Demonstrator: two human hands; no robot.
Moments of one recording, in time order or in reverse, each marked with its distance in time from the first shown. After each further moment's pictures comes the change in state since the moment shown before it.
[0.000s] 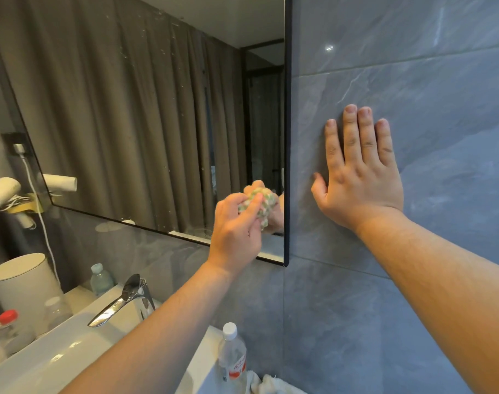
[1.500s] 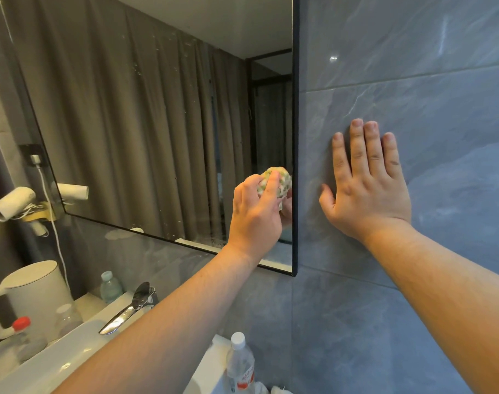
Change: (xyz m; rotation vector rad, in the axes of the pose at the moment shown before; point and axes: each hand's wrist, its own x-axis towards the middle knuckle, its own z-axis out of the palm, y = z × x) left_hand 0.046 0.020 0.006 0.097 0.025 0.013; right_hand -0.001 -0.002 -0.002 0.016 -0.009 0.009
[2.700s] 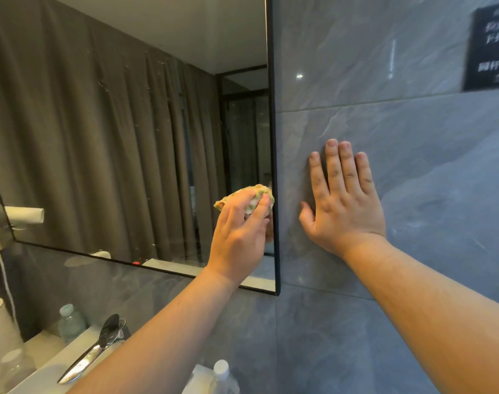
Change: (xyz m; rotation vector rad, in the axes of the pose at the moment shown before) left_hand 0.002 -0.013 0.002 -0.109 -0.020 0.193; right_hand -0.001 -0.002 0.003 -0.075 -0.009 0.015
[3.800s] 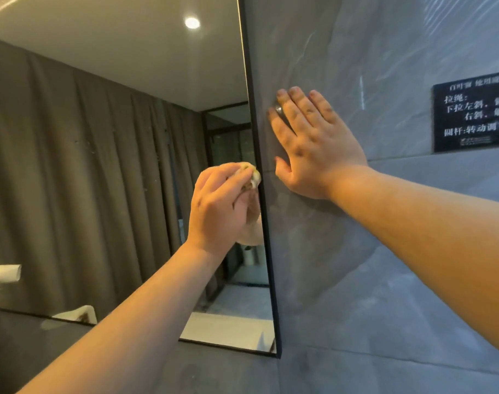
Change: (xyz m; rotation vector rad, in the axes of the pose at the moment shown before) left_hand 0.138 -0.026 -0.030 -0.038 0.146 -0.015; right_hand 0.156 0.043 -0.052 -0.099 0.066 -0.194
